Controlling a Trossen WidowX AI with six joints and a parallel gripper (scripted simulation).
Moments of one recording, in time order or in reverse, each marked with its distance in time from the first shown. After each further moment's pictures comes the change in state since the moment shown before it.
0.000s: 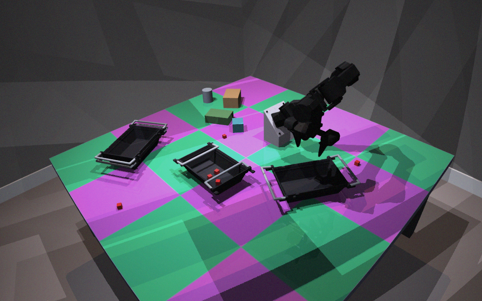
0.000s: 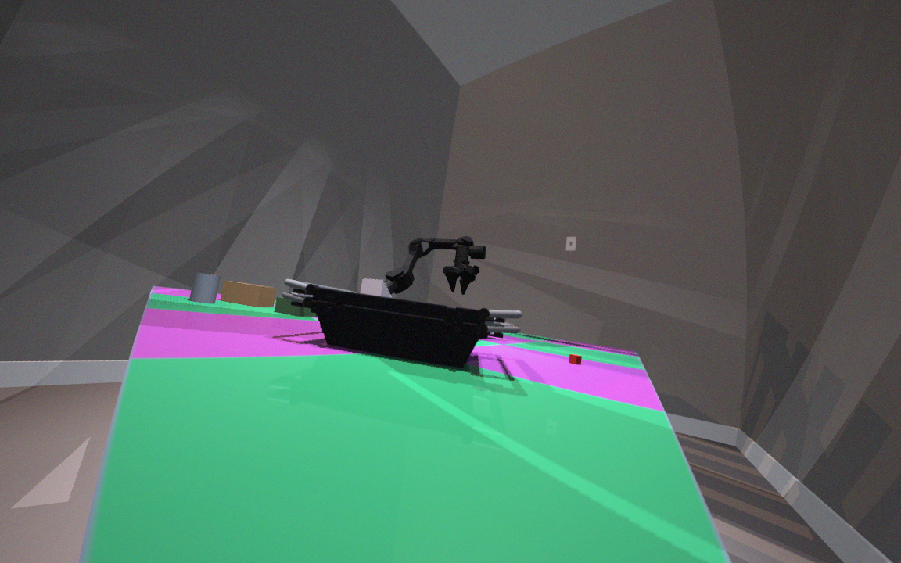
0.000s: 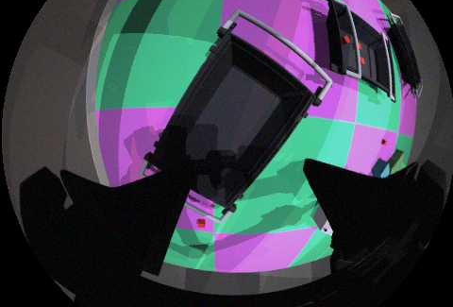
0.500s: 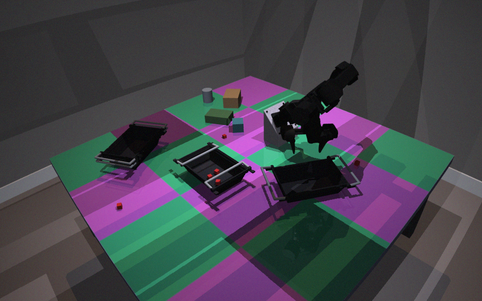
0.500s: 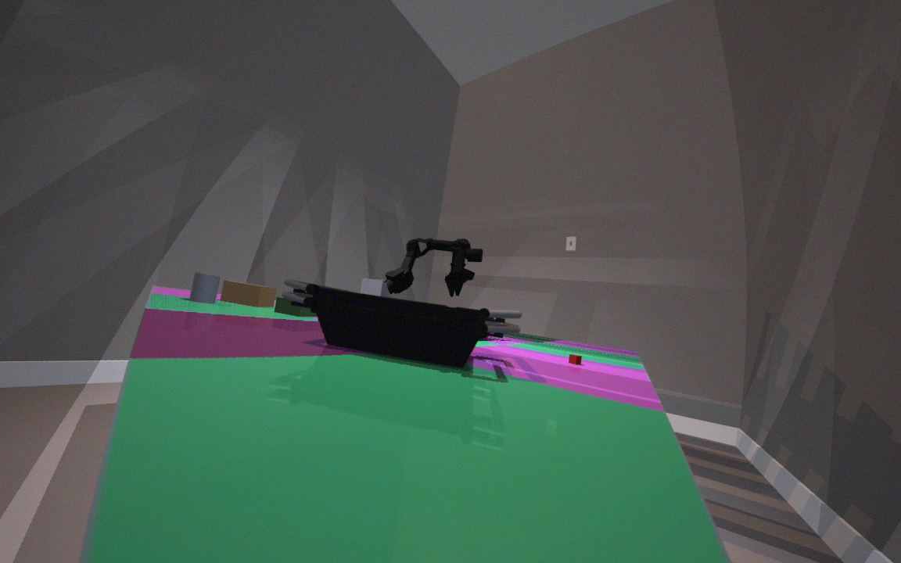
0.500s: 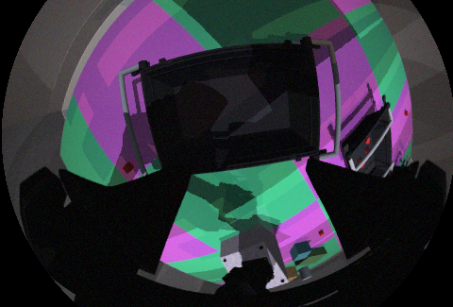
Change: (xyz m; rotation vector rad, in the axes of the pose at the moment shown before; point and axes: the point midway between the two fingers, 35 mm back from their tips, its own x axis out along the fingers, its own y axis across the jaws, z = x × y) arm 0.016 -0.012 -0.009 -0.826 0.007 0.007
